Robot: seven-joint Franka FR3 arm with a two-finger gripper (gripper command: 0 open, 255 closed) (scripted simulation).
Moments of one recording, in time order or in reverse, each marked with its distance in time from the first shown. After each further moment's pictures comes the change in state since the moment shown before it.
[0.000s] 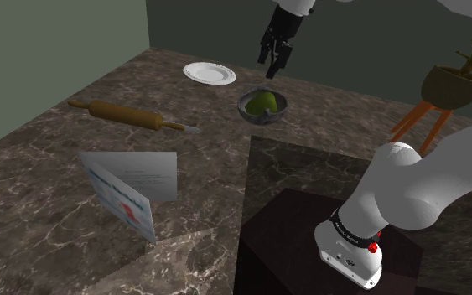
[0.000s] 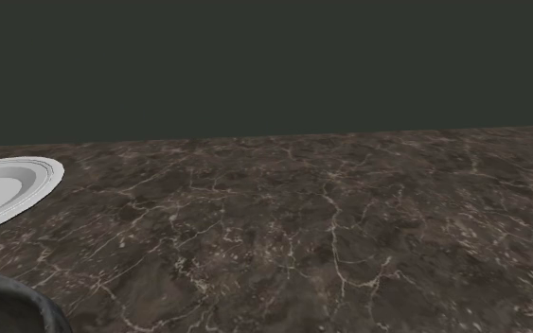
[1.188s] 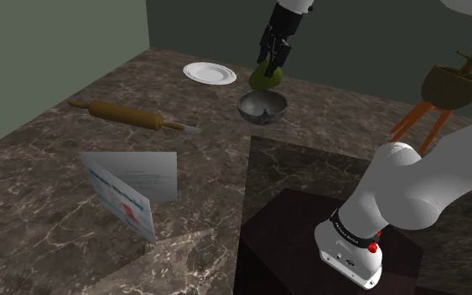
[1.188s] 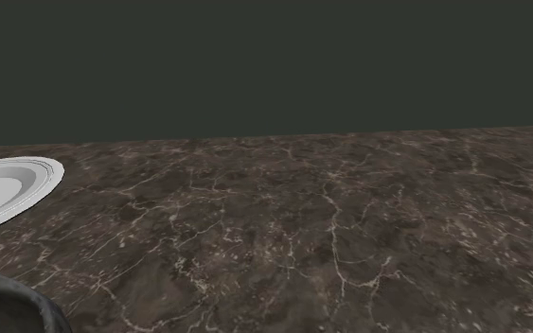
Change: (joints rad) arm 0.001 0.012 -0.002 0.020 0.002 -0.009 -0.002
